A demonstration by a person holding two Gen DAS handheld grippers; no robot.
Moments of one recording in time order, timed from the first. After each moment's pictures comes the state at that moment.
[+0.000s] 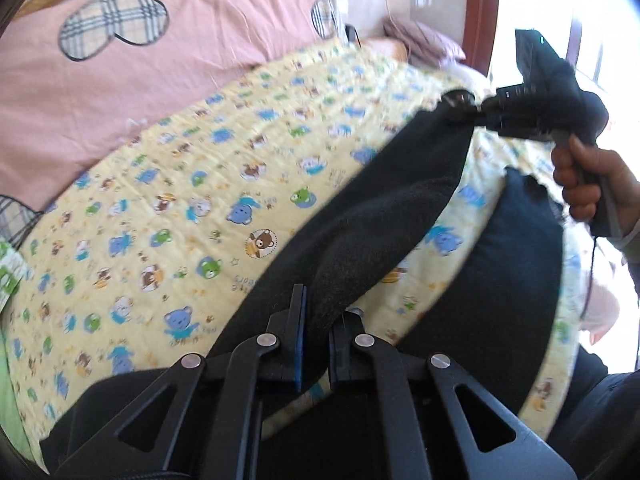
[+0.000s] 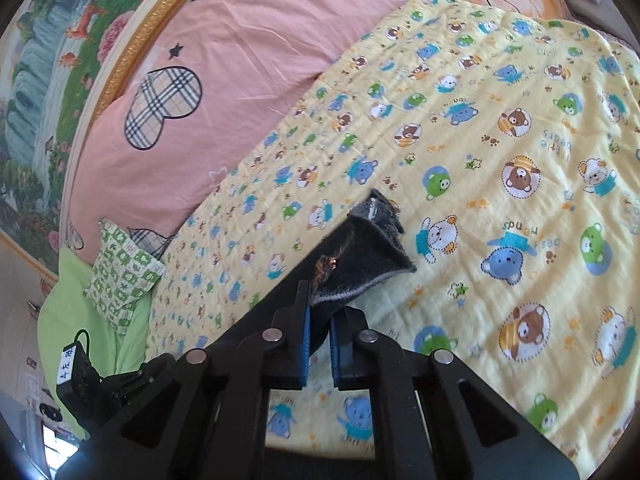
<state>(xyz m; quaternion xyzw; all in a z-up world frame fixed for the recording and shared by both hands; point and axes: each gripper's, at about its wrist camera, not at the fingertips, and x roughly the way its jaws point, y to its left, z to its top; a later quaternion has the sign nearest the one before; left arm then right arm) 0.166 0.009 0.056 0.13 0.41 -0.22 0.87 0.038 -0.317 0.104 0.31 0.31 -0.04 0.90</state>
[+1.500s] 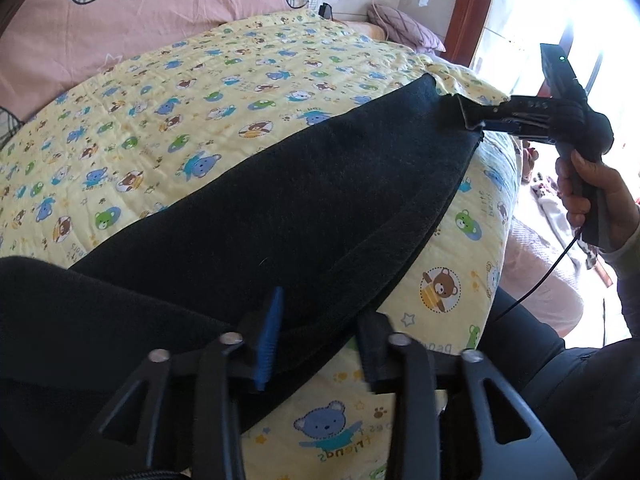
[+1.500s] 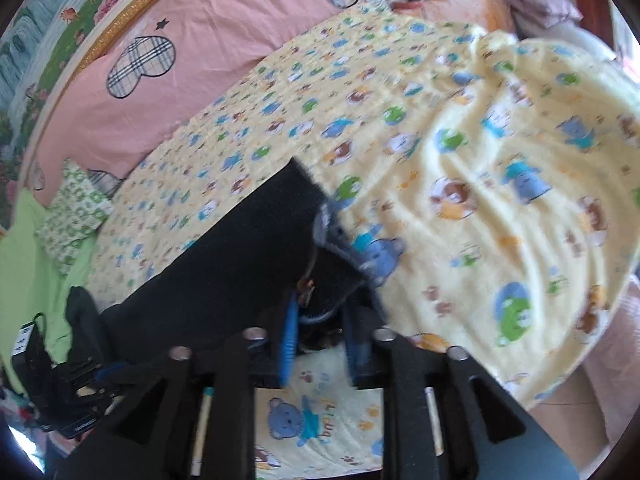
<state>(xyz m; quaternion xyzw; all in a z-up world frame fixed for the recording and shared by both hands) 0.039 -0.023 0.002 0.07 0.46 -0.24 0.85 -0.121 -0.297 0.073 0.22 0.34 -0.16 0.90</state>
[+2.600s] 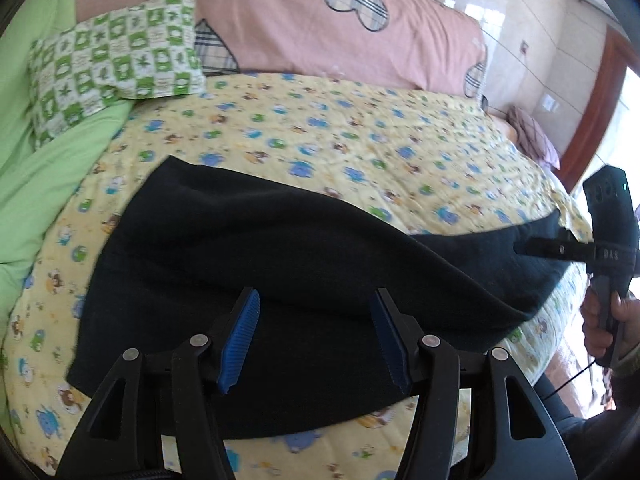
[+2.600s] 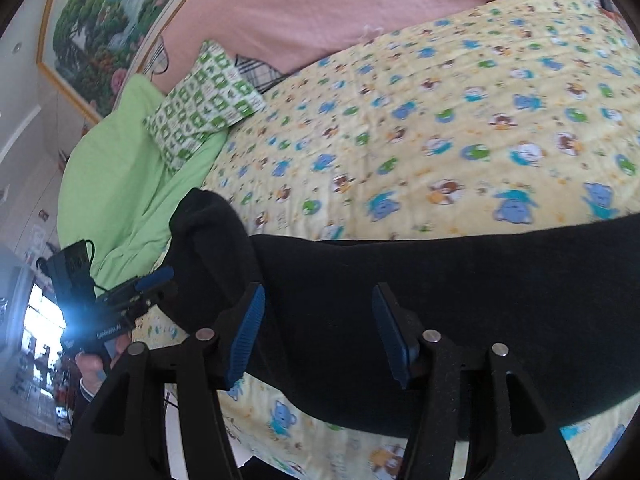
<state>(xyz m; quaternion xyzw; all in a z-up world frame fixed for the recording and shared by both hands) -0.002 0.192 0.056 -0.08 0.40 -0.02 0.91 0.003 -0.097 0.058 0.17 0.41 0.12 0.89</state>
